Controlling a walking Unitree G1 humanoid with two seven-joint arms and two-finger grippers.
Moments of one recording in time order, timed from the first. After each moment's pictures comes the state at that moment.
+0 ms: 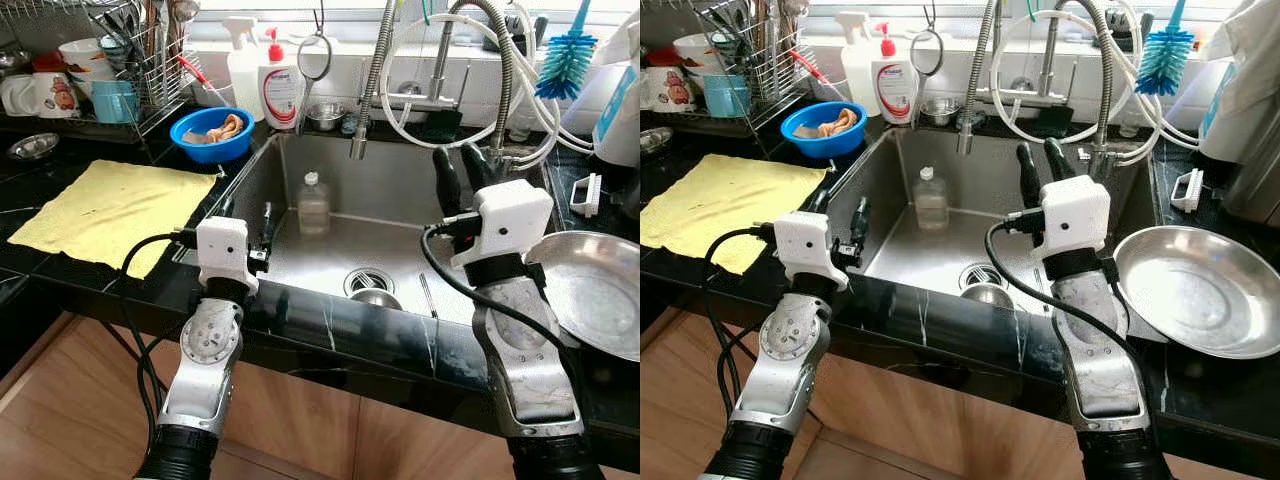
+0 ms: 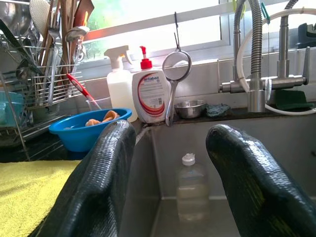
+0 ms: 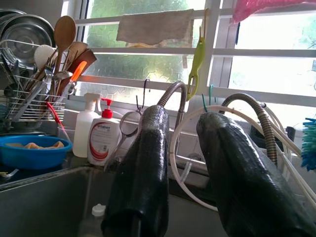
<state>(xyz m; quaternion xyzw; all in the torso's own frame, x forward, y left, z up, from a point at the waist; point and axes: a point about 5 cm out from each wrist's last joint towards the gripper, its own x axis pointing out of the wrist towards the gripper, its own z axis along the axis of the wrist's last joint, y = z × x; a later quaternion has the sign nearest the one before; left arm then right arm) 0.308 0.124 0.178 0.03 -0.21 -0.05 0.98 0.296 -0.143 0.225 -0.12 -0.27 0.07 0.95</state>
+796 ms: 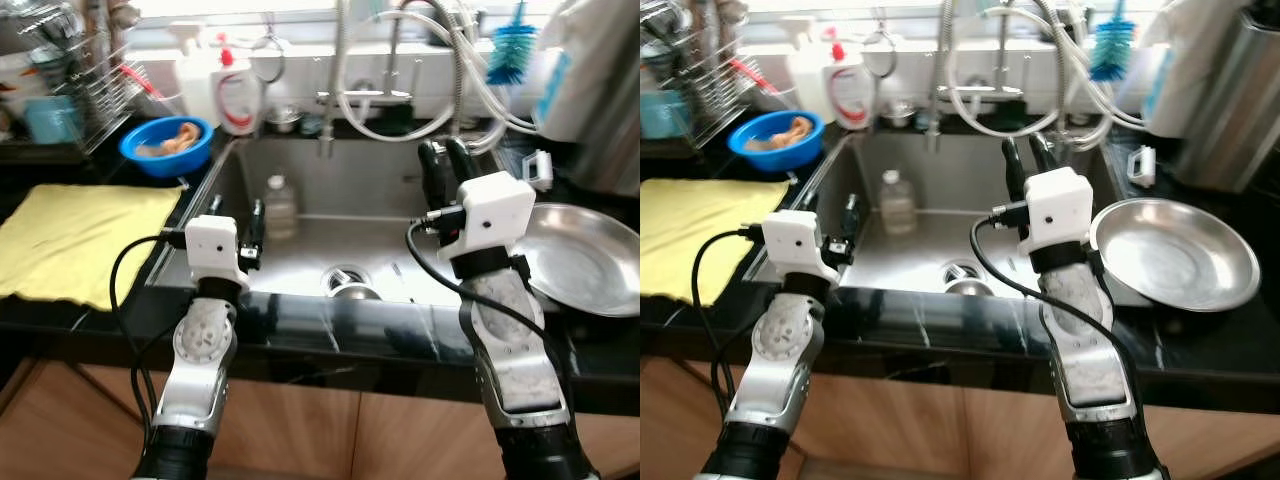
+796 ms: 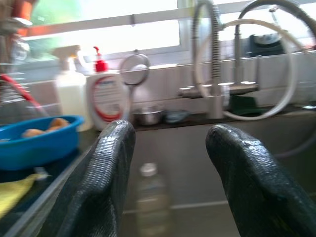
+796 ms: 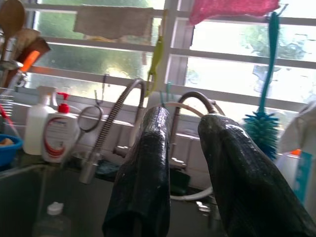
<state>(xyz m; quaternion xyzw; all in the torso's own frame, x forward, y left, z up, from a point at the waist) 0.308 0.128 0.179 0.02 -0.22 -0.03 0.98 0.302 -0.137 0.232 -0.12 -0.27 0.07 0.95</state>
